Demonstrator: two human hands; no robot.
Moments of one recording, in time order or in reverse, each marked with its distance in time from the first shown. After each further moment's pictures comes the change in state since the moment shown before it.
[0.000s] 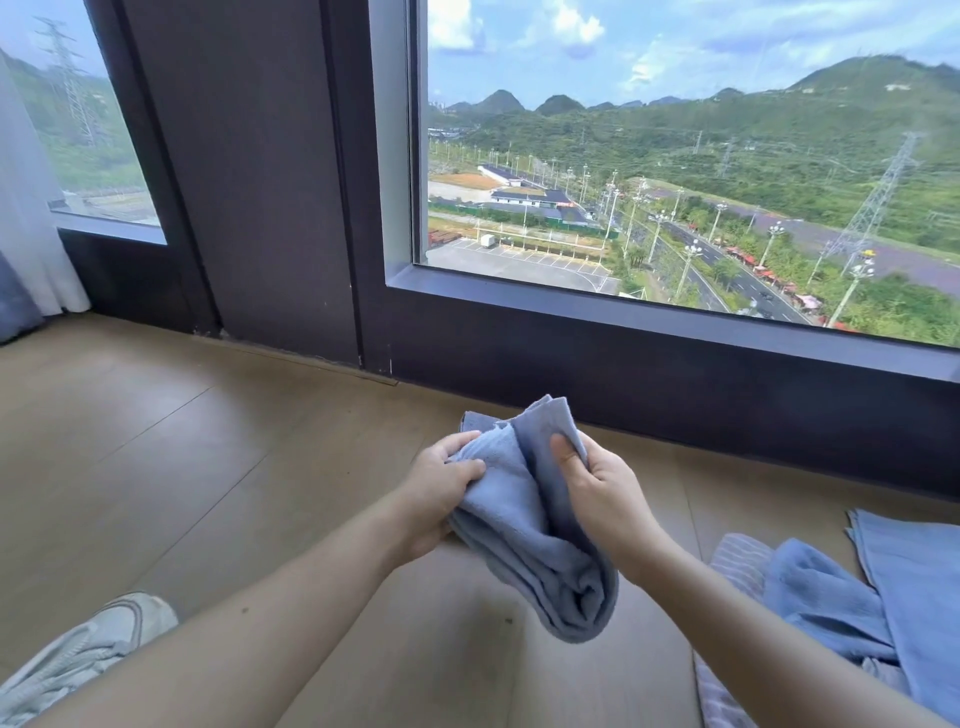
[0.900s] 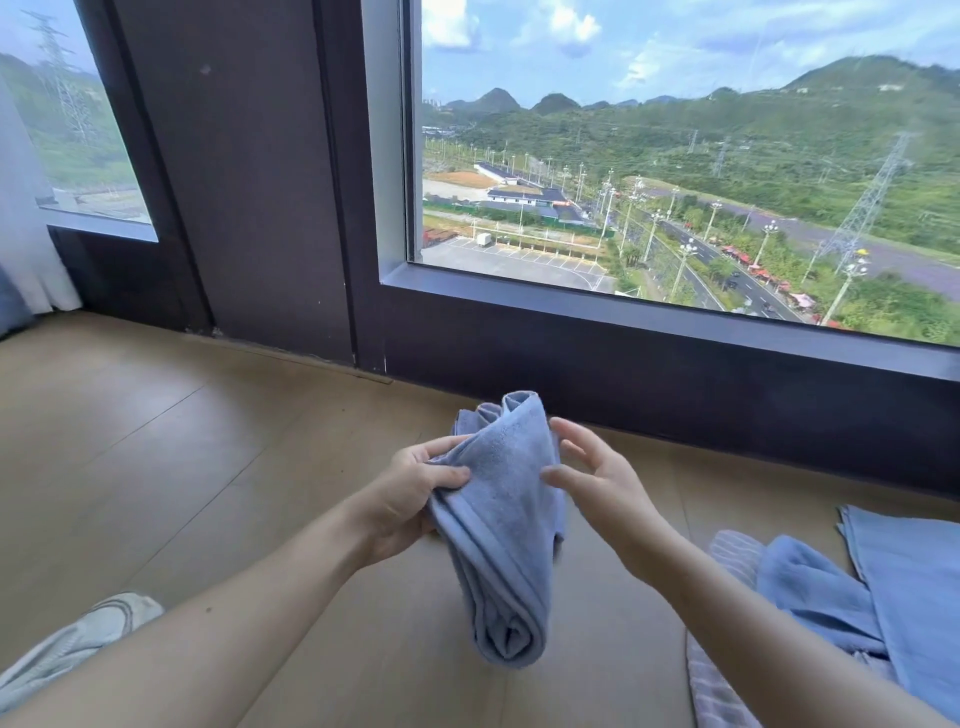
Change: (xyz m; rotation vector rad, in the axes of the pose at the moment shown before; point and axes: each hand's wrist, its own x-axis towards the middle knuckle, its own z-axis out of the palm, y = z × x) left_hand -0.004 -0.001 -0.021 -0.083 -0.203 0.010; right_hand 0.006 0.012 -0.014 -0.008 -0.079 0.095
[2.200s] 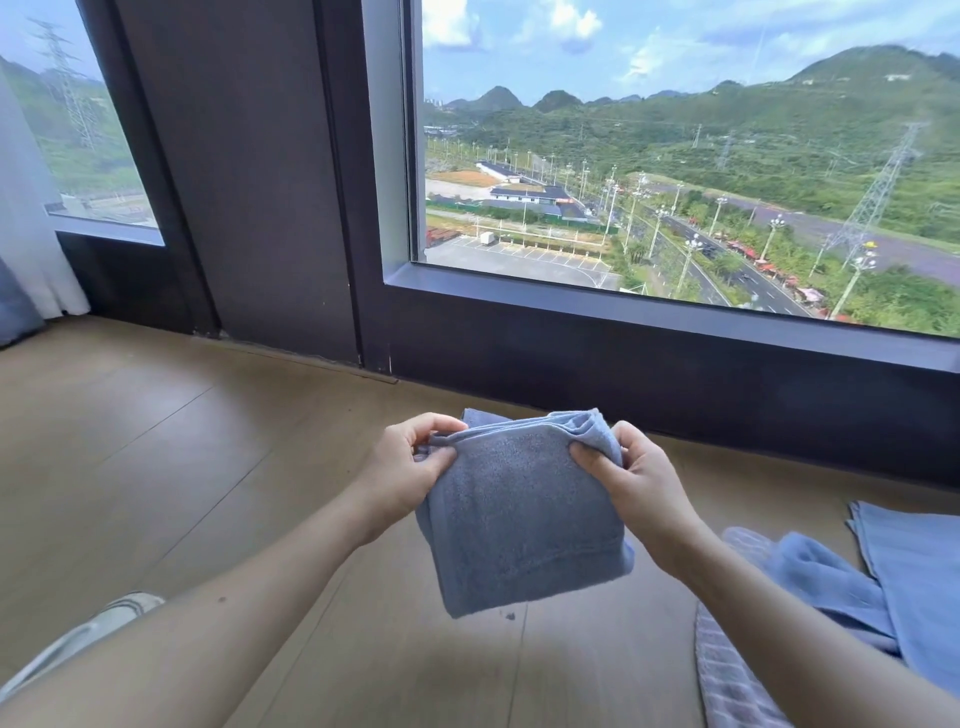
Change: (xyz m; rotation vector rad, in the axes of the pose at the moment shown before) left_hand 0.002 0.006 -0.011 0.627 0.324 0.310; right_hand 0.002 0.007 -0.015 0.027 0.165 -0.040
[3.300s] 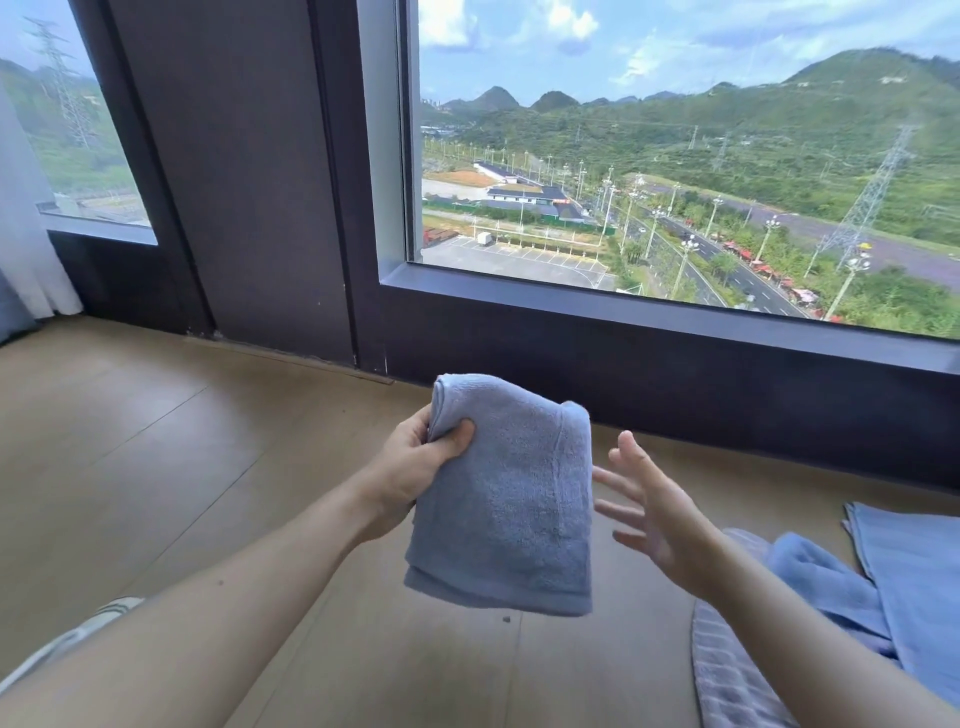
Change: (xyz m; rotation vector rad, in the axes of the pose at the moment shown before) left_hand 0.004 0.011 0.009 -0.509 -0.175 -0.083; right_hand -0.002 0.014 -0.021 0.209 -0.141 0.423
